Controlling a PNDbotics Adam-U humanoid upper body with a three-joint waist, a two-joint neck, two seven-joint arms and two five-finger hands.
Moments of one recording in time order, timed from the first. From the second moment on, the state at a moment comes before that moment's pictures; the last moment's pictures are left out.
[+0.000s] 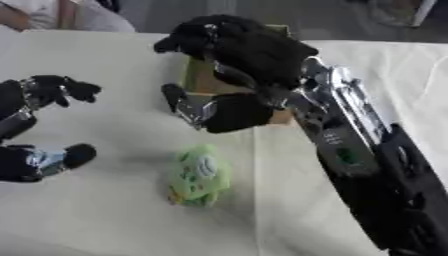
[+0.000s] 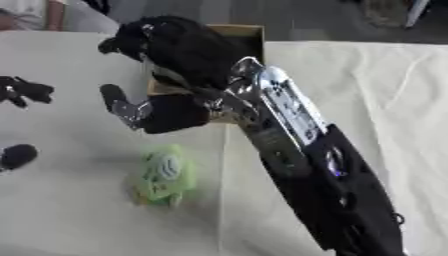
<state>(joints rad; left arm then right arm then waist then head) -0.28 0.58 0.06 -1.99 -0.51 -0.21 -0.36 -0.87 -0.13 0.41 -1.72 1.00 -0.22 0.50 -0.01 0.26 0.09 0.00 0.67</state>
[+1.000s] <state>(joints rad) -0.28 0.56 0.11 -1.99 -0.17 -0.21 0.12 -0.84 -0.17 0.46 -1.62 0.90 -0.28 0.76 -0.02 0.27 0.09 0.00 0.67</state>
